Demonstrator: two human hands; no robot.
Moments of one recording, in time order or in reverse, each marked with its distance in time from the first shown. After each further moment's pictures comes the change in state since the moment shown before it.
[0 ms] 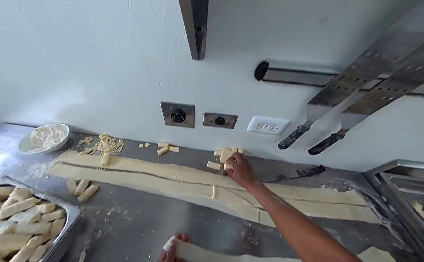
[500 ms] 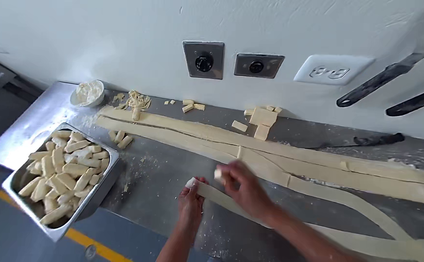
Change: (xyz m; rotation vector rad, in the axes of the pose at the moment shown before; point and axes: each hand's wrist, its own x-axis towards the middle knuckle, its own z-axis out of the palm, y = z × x) left_hand 0.006 0.015 0.020 -0.013 0.173 0.059; right_hand -0.130 -0.136 0.006 0.693 -0.148 -0.070
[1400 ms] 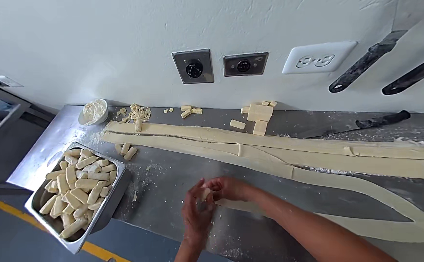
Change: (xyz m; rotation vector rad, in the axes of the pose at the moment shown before) left_hand 0.000 -0.013 -0.035 0.962 -0.262 1.197; right_hand 0.031 0.024 0.037 0.430 -0.715 0.348
